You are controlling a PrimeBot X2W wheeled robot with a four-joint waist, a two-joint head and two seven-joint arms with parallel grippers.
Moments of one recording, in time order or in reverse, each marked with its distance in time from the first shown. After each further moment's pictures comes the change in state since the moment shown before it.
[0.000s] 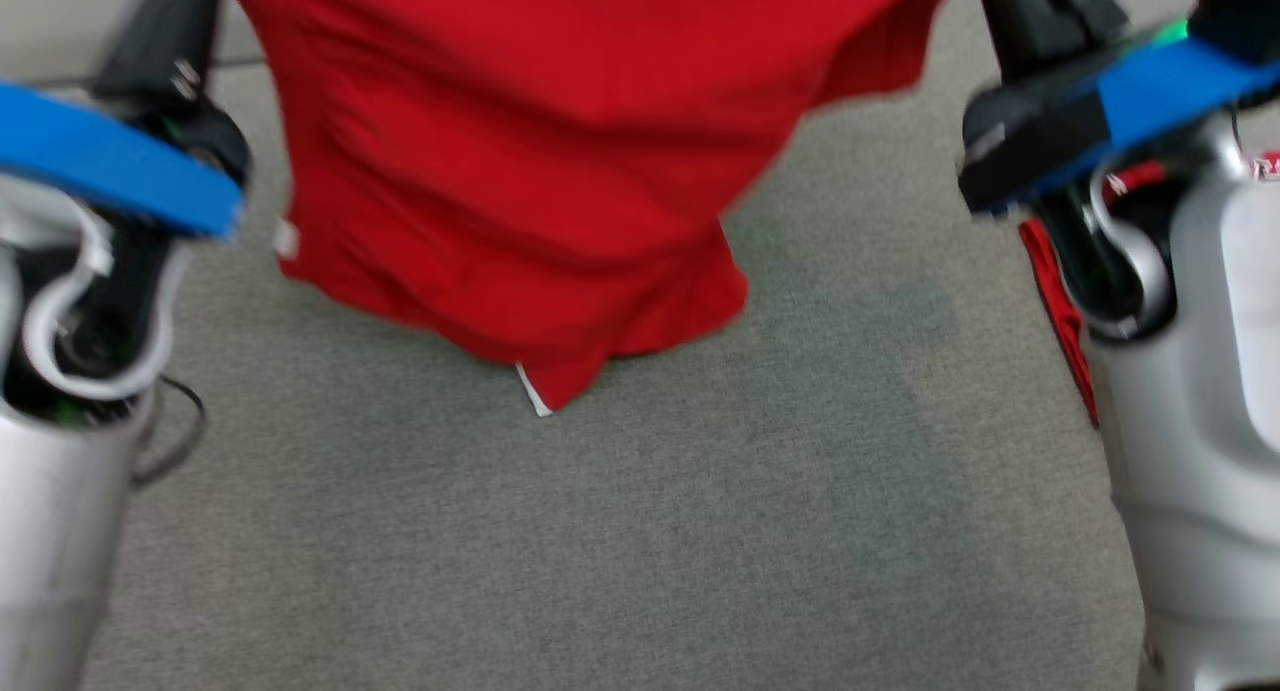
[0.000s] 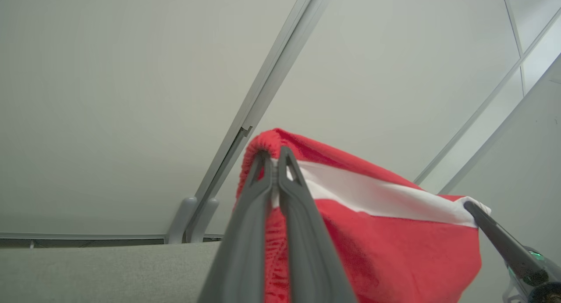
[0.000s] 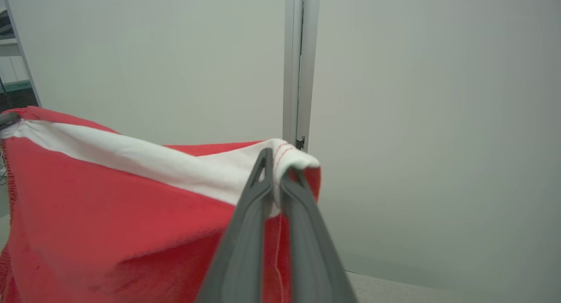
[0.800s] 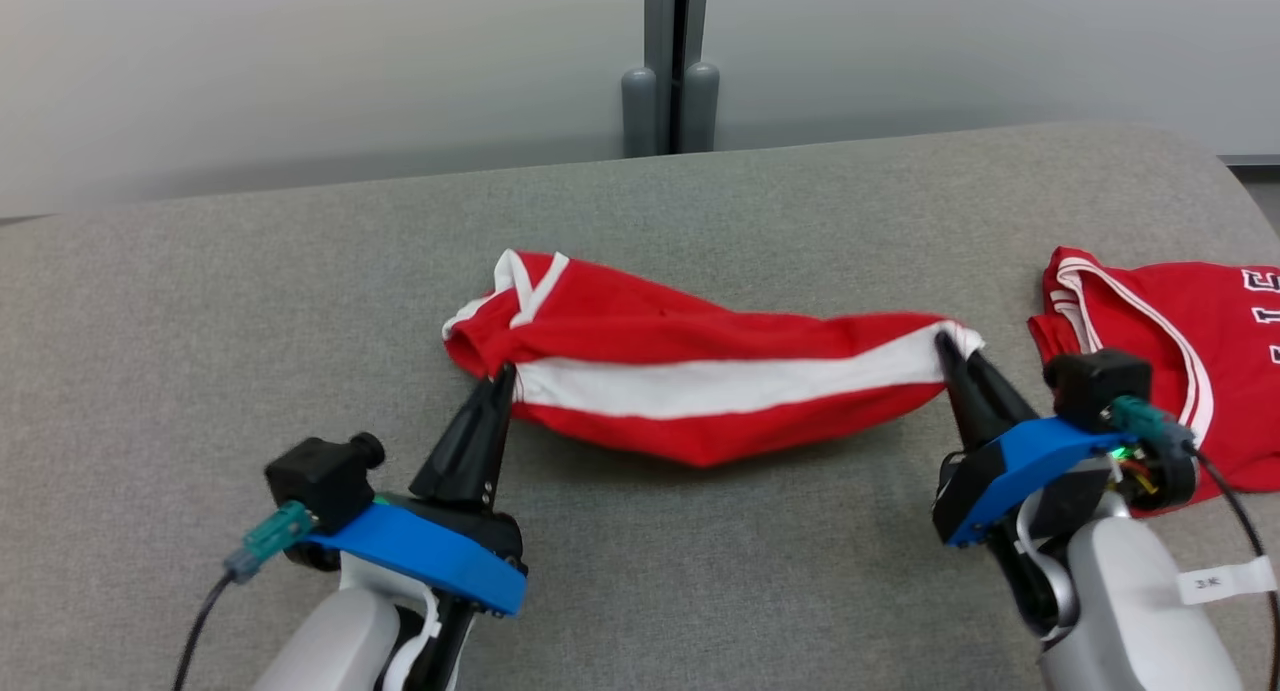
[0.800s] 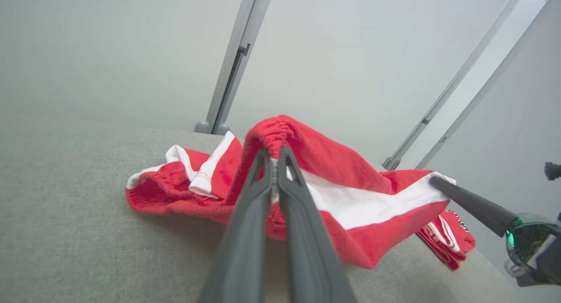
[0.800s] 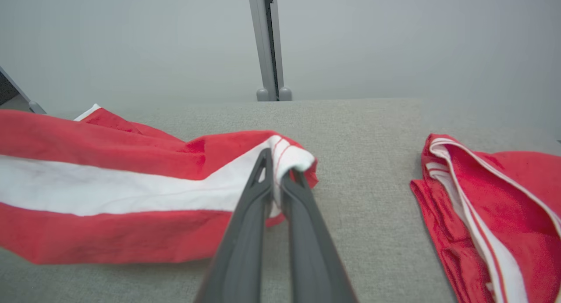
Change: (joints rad) left arm 0.402 -0.196 -0.261 0.310 0.316 -0.120 -0.402; right arm 0.437 0.079 -0.118 0.322 -0.134 0.000 -0.162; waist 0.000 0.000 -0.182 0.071
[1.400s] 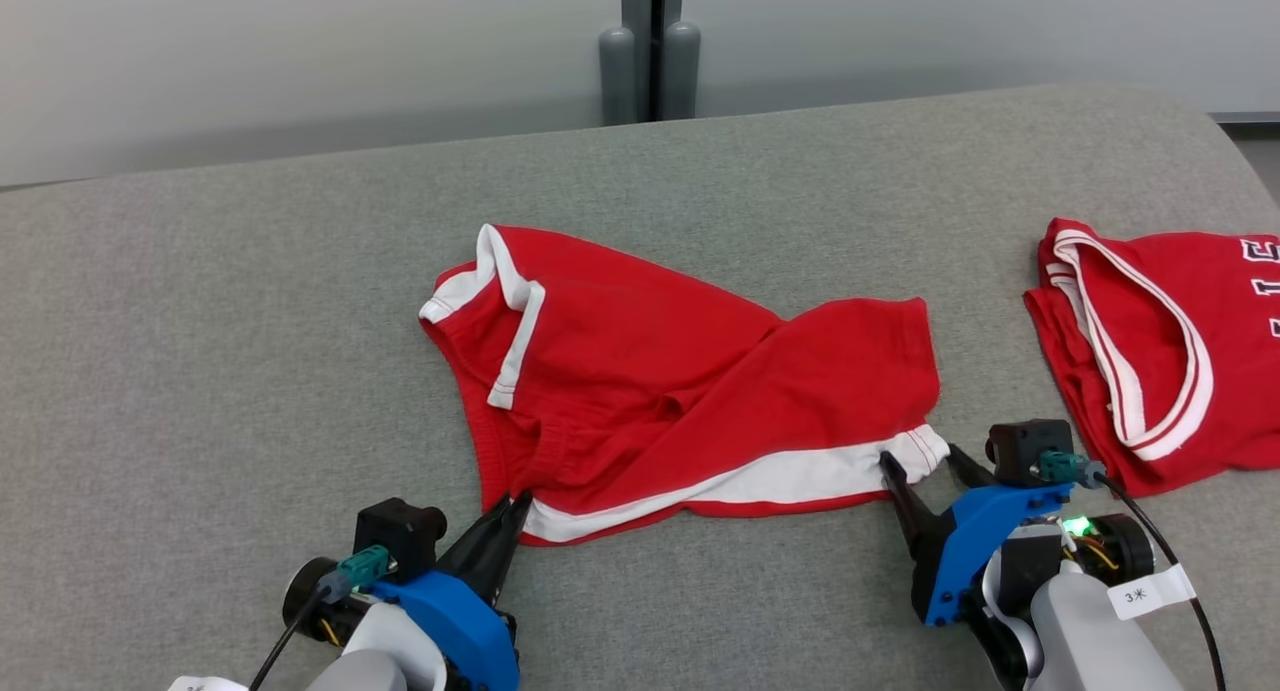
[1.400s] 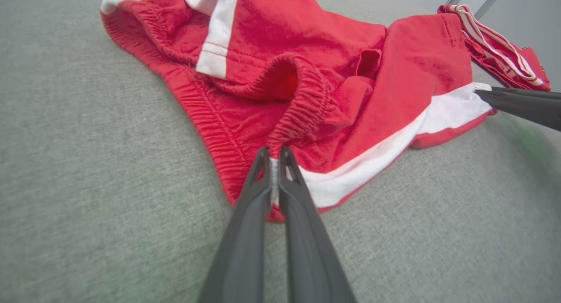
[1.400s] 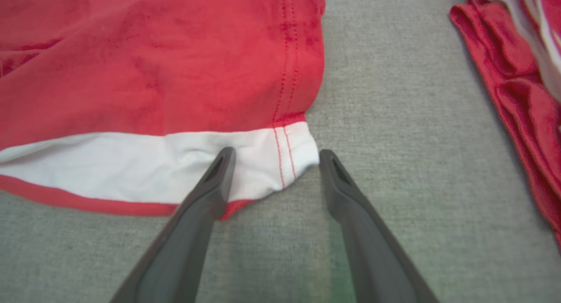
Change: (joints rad) left arm 0.001 0.037 -0.125 0.211 0.134 0.000 0.107; right arm 0.017 0.002 0.025 0.183 -0.044 0.000 0.082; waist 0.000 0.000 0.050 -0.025
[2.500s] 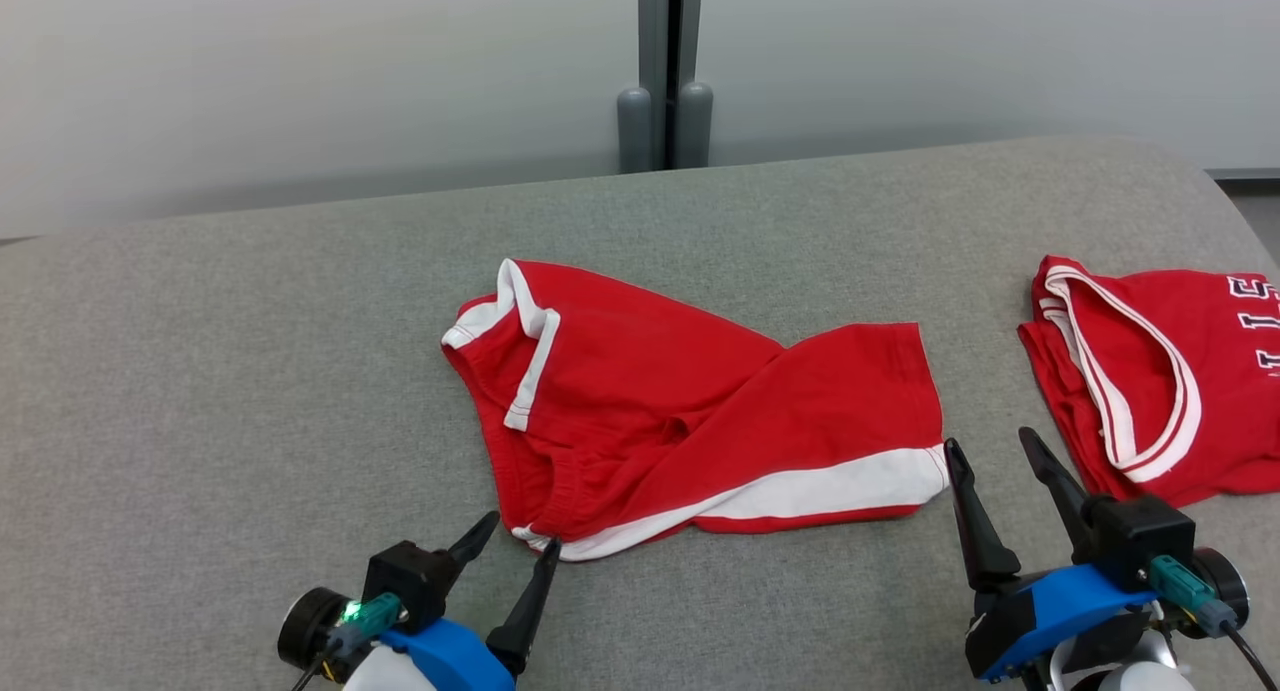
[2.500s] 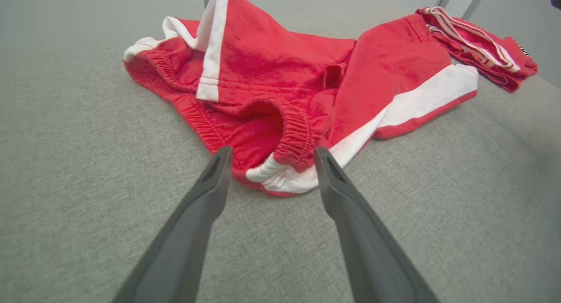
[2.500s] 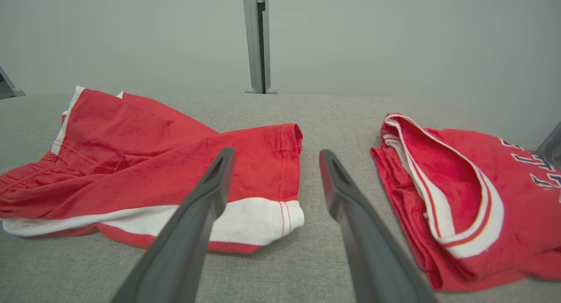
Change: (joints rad) left arm 0.121 0.038 0.026 -0.182 0.100 0.033 0.039; right arm 0.287 0.000 -0.051 -0.468 -0.058 0.000 -0.176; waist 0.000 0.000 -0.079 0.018
